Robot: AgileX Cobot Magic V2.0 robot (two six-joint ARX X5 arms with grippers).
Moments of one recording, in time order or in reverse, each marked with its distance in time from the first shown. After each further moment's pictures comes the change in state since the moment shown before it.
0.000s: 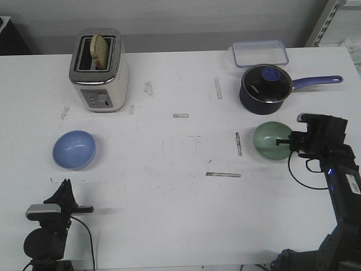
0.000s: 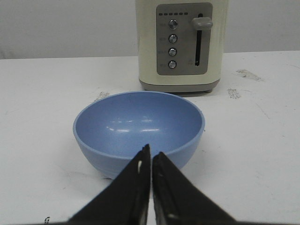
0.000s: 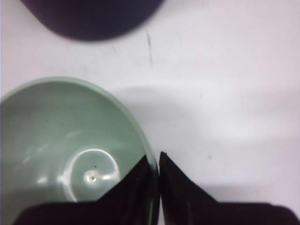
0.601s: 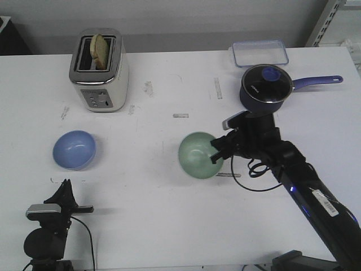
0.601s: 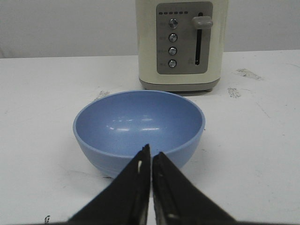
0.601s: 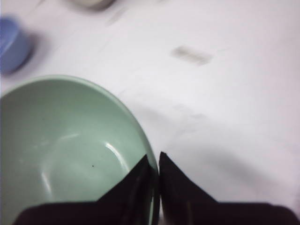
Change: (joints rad) left arm 0.000 0.000 0.000 -0.003 0.000 0.000; right arm 0.646 -0.103 0.082 -0.124 -0.129 0.093
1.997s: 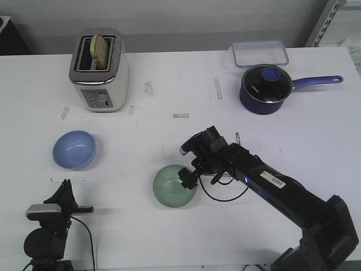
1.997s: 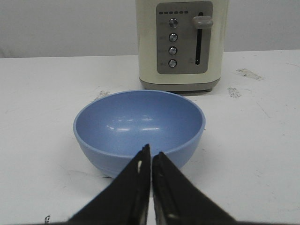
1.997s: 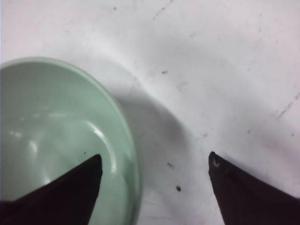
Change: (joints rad) left arm 0.000 0.000 0.000 0.000 0.000 0.000; right arm 0.261 0.262 0.019 -0.042 0.121 -0.030
